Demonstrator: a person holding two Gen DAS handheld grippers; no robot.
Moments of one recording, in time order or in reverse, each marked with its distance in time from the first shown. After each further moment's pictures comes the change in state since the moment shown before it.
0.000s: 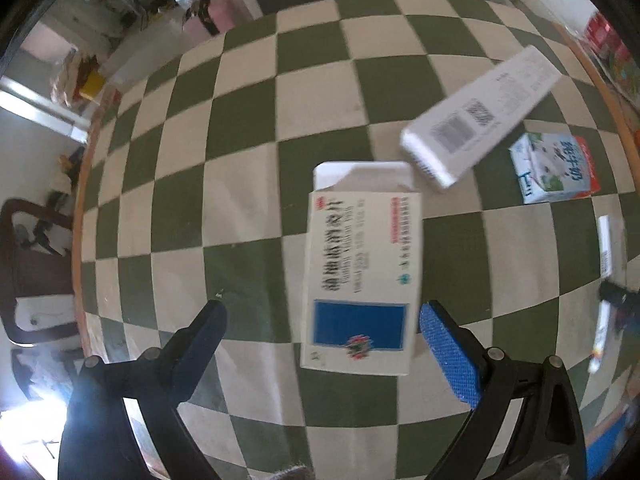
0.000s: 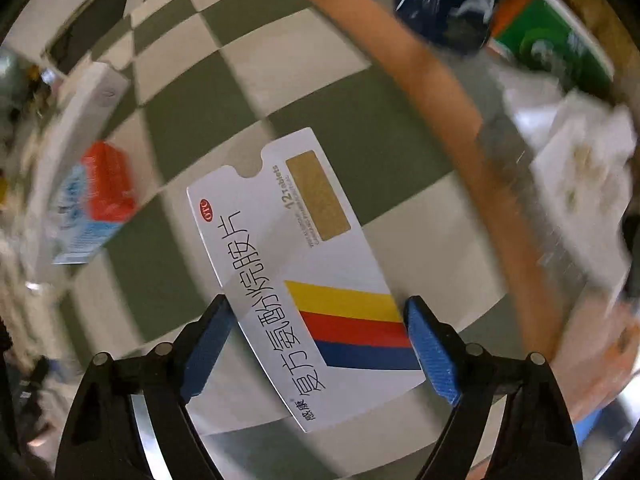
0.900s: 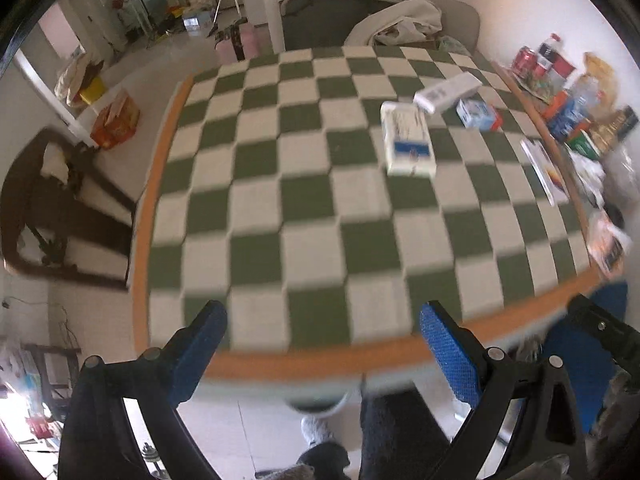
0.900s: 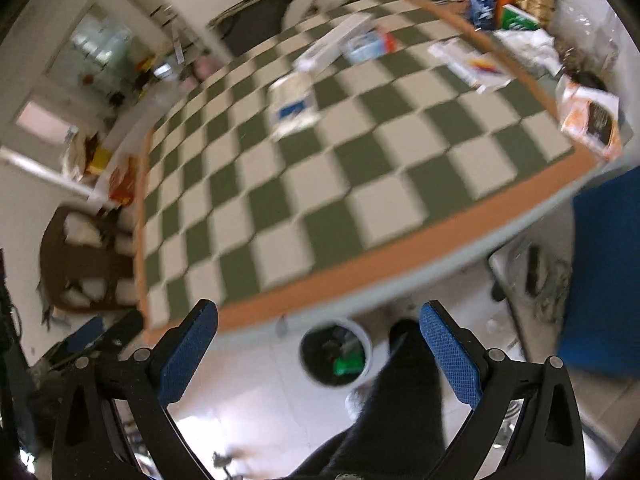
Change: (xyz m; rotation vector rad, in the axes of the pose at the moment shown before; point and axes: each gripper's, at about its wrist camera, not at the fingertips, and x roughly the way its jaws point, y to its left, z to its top) left arm -0.125 0.124 -0.220 -0.015 -0.222 -0.136; right arm -0.161 0.020 -0.347 -0.152 -0.232 0.192
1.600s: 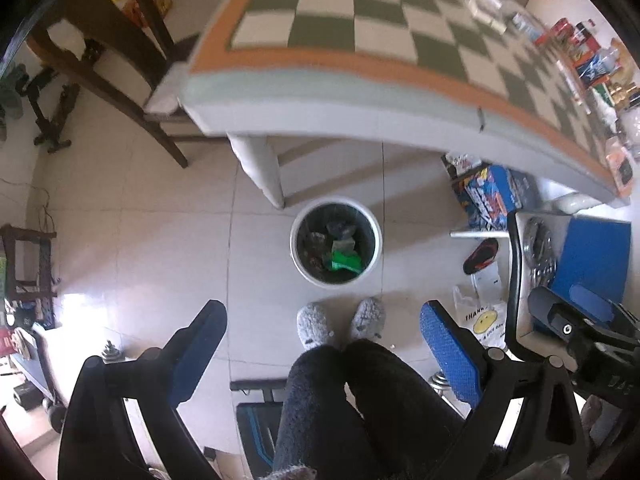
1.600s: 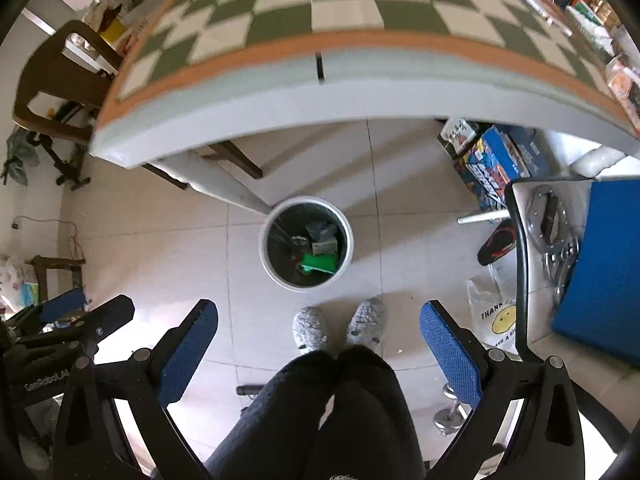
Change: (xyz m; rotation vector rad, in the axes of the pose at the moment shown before) left arm 0.001 0.127 -0.294 -0.181 0.211 -0.073; right arm 0.064 0.064 -0.273 -0.346 0.200 -0.070
